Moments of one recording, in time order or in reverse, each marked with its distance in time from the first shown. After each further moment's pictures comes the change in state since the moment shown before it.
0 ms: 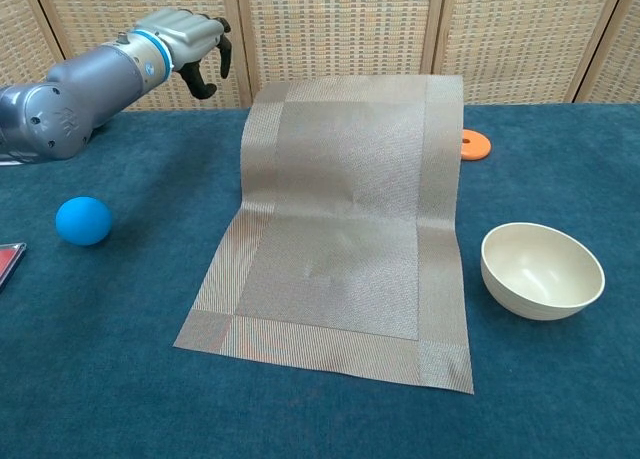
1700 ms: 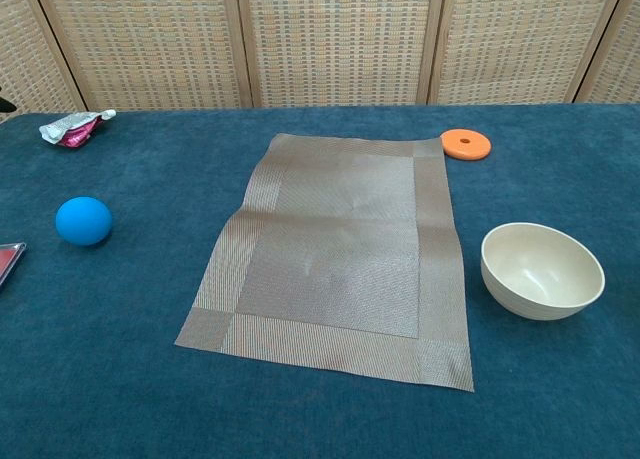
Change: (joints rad) left arm 0.810 0.626 0.475 -1.266 0.314 0.792 -0.008; right arm 0.011 -0.094 -0.124 -0.072 -0.196 0.020 -0.125
